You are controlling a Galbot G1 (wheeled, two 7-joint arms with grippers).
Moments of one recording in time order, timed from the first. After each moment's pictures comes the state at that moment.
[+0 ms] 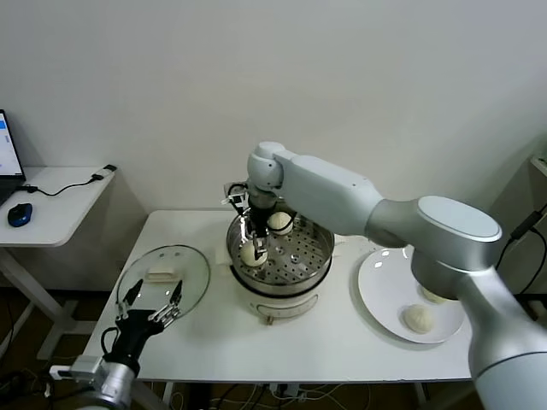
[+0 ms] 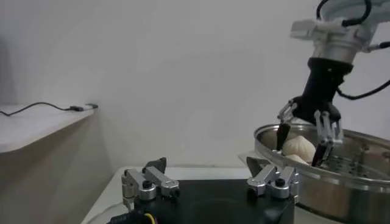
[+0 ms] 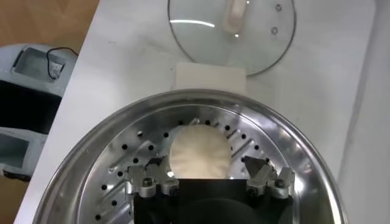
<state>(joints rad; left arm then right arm) 1.63 -1.54 -0.77 -2.20 -0.17 0.24 0.22 0.40 1.42 -1.00 0.94 0.08 -0.48 -1.33</state>
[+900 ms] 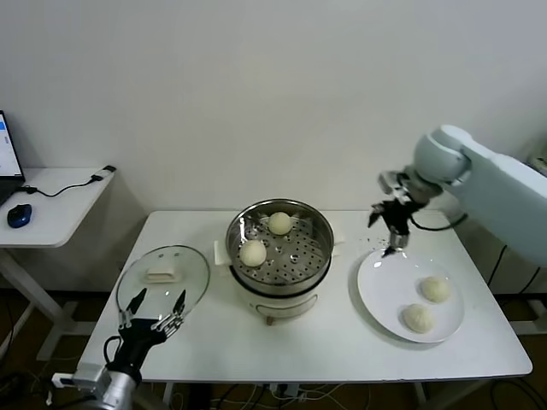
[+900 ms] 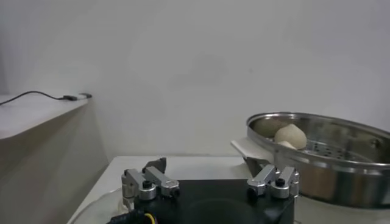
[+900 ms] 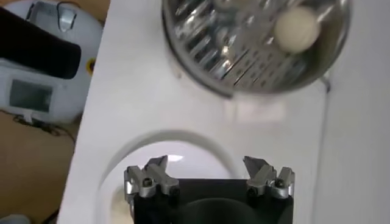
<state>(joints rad) 1.68 -1.53 -0.75 -2.21 -0.17 0.24 0.23 0.12 0.62 -0.64 1.45 -0.11 -0.33 -1.46</state>
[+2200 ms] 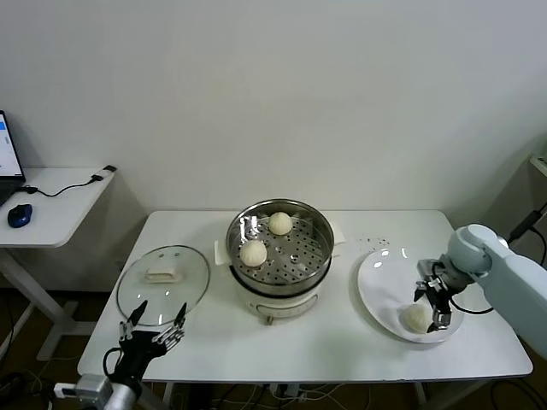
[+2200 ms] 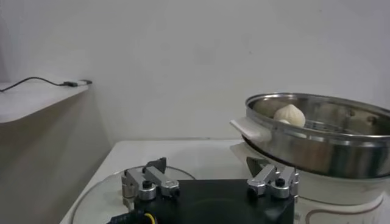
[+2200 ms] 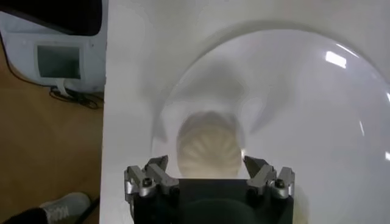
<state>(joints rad) 1.72 -1.53 -0.75 -2.20 -0.15 0.25 0.23 -0.41 0.64 -0.28 1.32 -0.40 -0.20 -1.41</state>
